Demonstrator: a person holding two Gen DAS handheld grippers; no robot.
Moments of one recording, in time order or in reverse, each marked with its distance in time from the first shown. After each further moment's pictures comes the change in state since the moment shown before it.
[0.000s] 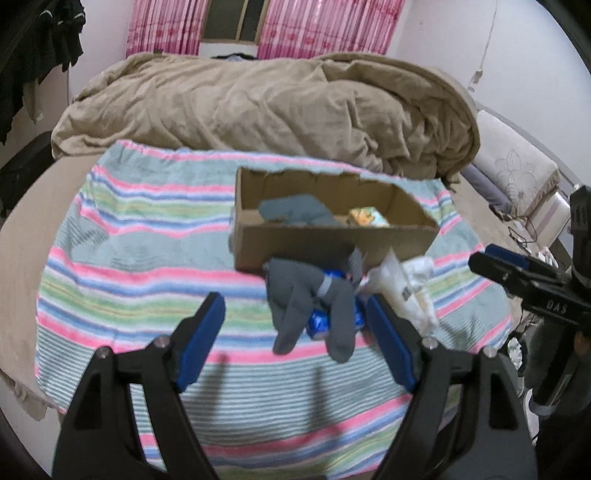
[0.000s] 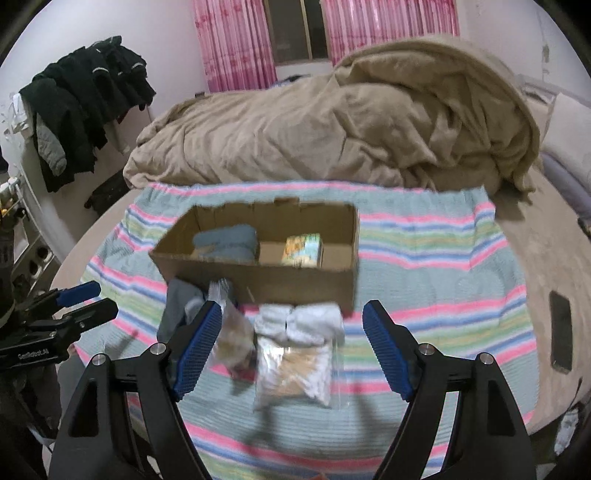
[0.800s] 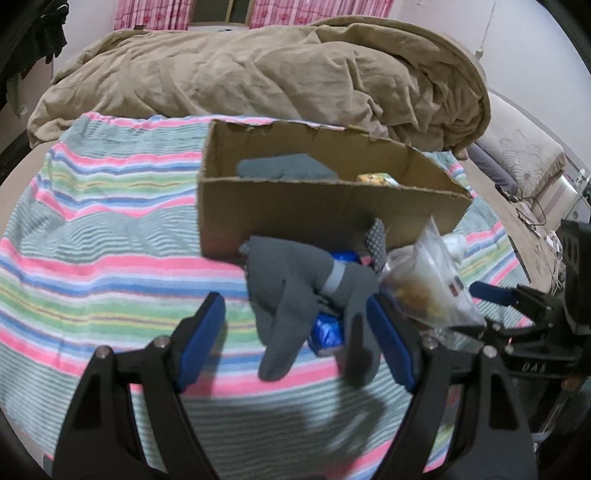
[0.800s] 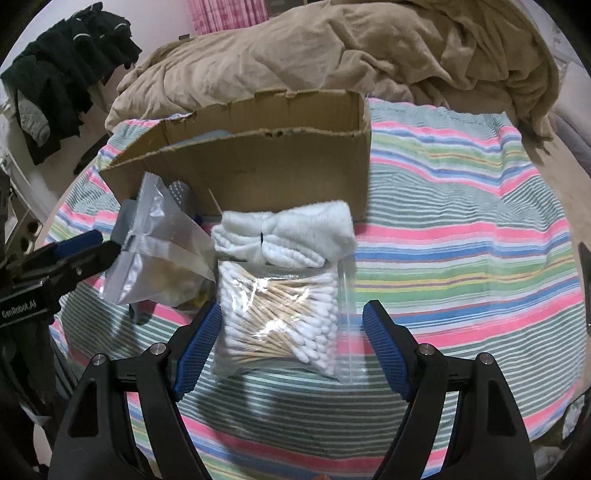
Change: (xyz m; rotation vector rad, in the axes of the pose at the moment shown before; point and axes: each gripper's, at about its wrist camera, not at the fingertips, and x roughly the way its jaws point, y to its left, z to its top) left arm 0.080 -0.005 -0.006 0.030 0.062 -0.017; right arm 0.076 -0.011 -0.052 0.019 0.189 0.000
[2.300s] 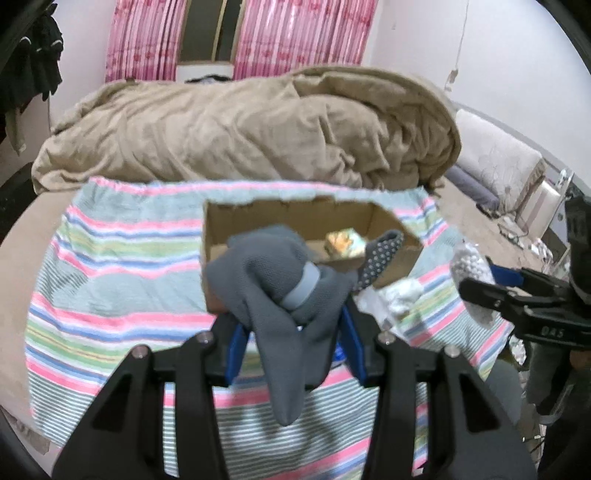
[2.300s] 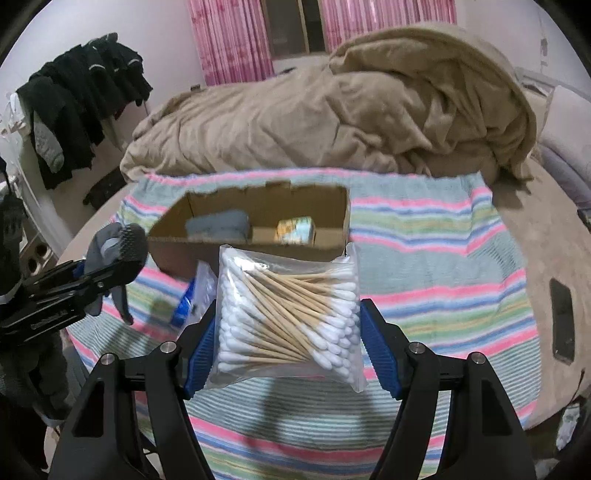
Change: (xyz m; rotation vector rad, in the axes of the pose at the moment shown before) left arm -0.082 -0.015 0.027 0.064 -0.162 -0.028; right arm -0.086 0.004 0.032 -0.014 -0.187 -0.005
